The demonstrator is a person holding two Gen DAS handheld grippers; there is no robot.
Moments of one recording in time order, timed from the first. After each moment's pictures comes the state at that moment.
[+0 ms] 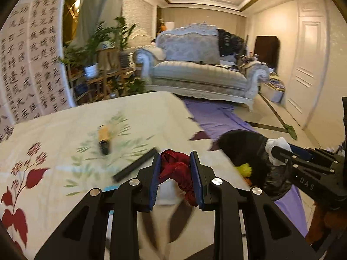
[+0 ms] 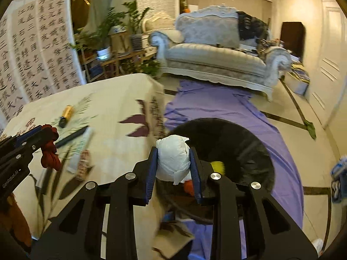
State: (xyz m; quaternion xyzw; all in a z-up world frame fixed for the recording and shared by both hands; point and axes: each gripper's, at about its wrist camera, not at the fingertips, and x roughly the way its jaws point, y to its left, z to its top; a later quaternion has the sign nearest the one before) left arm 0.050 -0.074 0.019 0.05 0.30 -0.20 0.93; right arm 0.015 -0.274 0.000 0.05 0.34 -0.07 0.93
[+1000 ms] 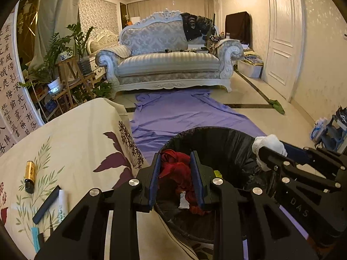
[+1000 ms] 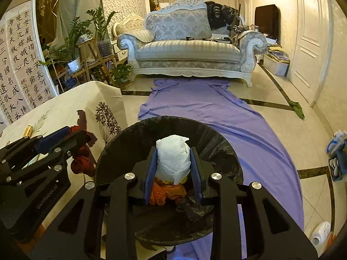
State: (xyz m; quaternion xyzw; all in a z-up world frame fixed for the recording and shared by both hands) left arm 0.084 -0.228 -0.019 0.13 0.31 -0.27 0.90; right arm 0.030 -0.373 -0.035 0.10 0.34 -0.14 0.92
